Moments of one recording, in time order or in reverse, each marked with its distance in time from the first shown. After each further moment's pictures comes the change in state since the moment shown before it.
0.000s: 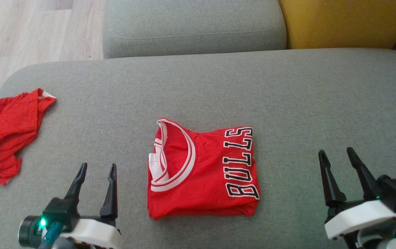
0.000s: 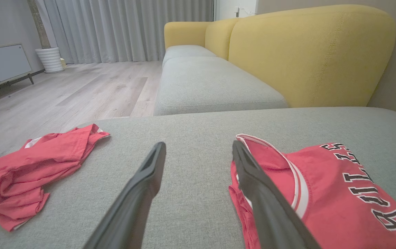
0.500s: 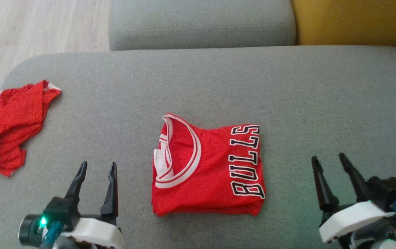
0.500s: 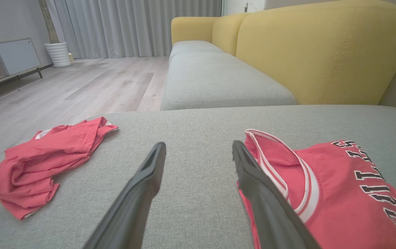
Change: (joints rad) left arm -0.003 0.002 -0.006 -0.005 0.000 0.016 -0.001; right arm -0.002 0.002 0.016 0.028 -0.007 0.000 0.024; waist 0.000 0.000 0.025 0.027
